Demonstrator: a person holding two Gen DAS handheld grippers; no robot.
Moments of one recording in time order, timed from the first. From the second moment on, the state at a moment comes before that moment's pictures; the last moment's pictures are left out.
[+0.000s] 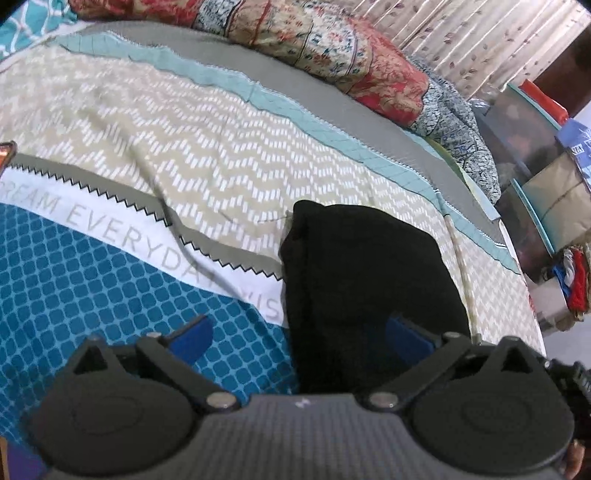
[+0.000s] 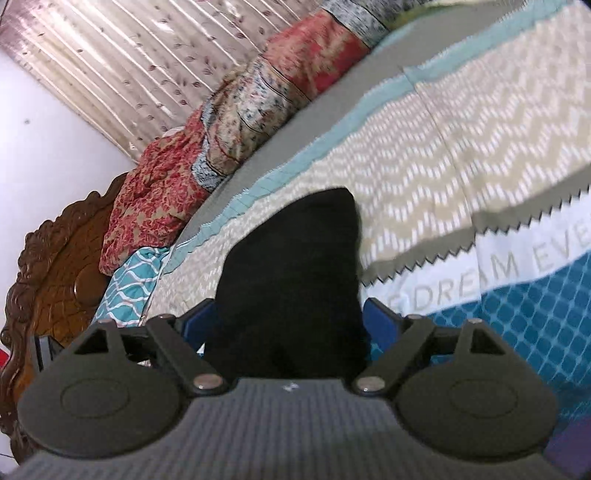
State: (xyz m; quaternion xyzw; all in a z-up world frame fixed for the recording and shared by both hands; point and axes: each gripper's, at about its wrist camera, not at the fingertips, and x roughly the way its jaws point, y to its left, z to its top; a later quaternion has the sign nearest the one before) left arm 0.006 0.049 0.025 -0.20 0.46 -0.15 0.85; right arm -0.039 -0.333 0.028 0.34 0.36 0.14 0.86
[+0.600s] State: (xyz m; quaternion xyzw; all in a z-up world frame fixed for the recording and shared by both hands) left arm 0.033 -0.011 -0.010 -0.05 0.52 -0.10 0.85; right arm -0.034 -0.344 -0.011 0.35 0.41 0.12 0.83
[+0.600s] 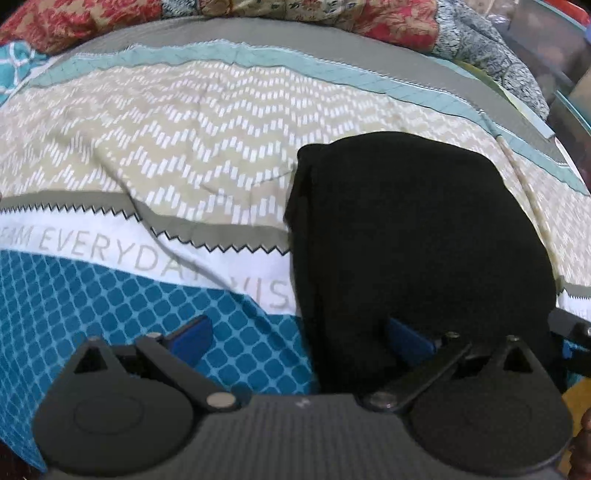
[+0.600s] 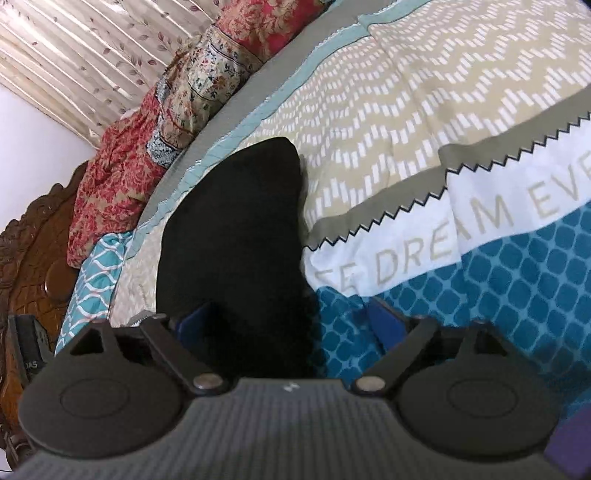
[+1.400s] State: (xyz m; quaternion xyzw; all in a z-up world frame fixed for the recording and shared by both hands) left arm 0.034 -0.012 -0.017 -0.04 0.52 -0.10 0.85; right arm -0.033 -0.329 -0.009 0.34 0.40 0.12 0.84
